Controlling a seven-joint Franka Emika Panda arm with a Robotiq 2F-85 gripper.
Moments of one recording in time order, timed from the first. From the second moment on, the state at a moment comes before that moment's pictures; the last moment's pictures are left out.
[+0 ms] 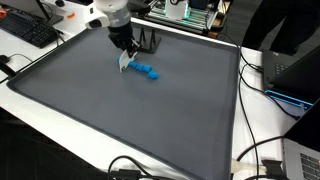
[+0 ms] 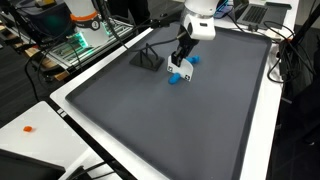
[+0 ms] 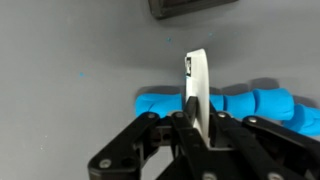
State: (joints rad) arm 0.07 0.44 -0.02 -1.95 -0.09 2.19 0.13
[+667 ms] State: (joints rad) arm 0.07 0.41 -0.02 -1.96 -0.09 2.19 0.15
